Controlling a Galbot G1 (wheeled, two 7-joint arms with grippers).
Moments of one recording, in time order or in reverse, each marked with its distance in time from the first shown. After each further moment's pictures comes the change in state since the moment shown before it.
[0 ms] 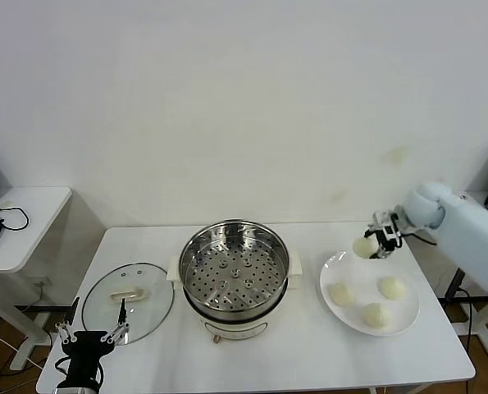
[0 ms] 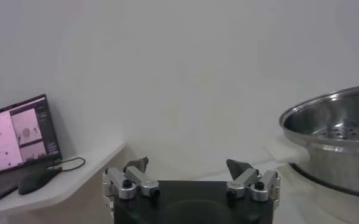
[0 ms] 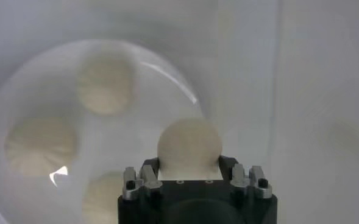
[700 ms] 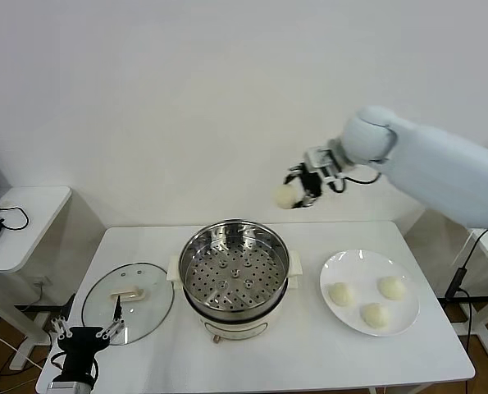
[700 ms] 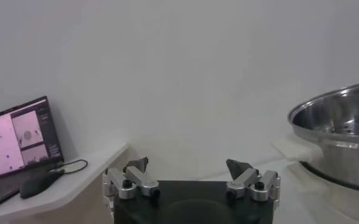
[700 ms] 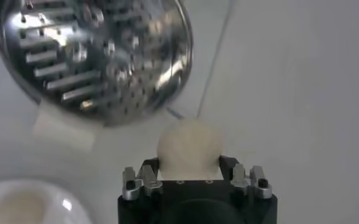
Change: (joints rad) left arm -0.017 0.021 -0.034 0.021 -0.020 0.000 0.005; right arm 0.331 0.362 -0.354 0.071 0.220 0.085 0.114
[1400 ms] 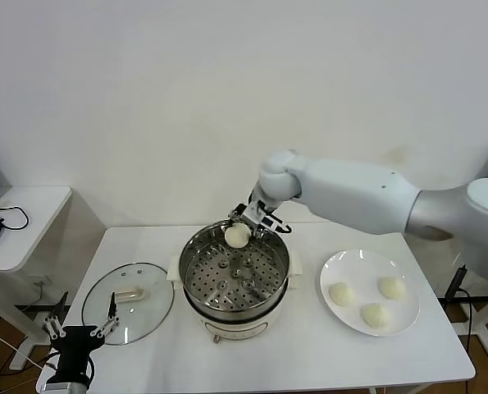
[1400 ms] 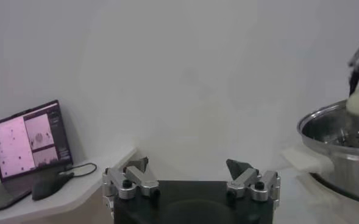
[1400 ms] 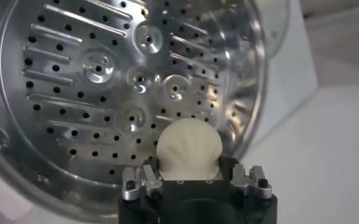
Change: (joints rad) left arm 0.005 -0.028 -0.017 -0.028 0.003 0.002 0.002; right arm -0.142 0.230 -0.086 -0.171 -0.327 0.338 0.082
